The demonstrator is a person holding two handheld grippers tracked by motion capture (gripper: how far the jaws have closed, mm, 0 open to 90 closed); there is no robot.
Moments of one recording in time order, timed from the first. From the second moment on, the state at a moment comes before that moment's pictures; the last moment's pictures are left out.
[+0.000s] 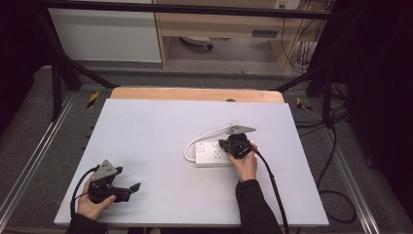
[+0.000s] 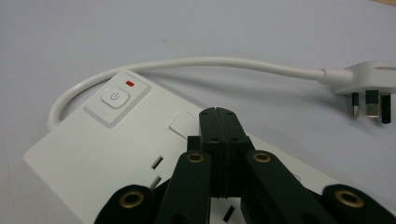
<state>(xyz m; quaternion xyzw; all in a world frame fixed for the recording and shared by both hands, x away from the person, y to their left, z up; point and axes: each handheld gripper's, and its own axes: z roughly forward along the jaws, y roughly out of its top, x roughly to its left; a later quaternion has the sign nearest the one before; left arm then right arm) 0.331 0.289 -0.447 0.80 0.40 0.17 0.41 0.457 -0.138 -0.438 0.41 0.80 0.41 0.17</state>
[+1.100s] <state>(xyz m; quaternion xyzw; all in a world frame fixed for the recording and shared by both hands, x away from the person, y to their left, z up) 0.332 0.288 -0.447 0.81 0.40 0.17 0.41 0.428 -0.175 -0.392 0.43 0.79 0.40 0.17</state>
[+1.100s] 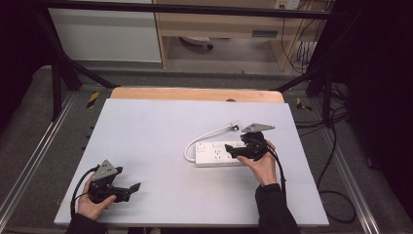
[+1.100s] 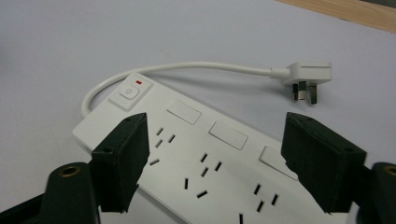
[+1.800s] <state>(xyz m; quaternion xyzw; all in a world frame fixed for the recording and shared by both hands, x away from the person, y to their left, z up) 0.332 0.288 -0.448 0.81 0.40 0.16 0.41 0.391 -0.216 -0.407 0.41 0.81 0.40 0.14</state>
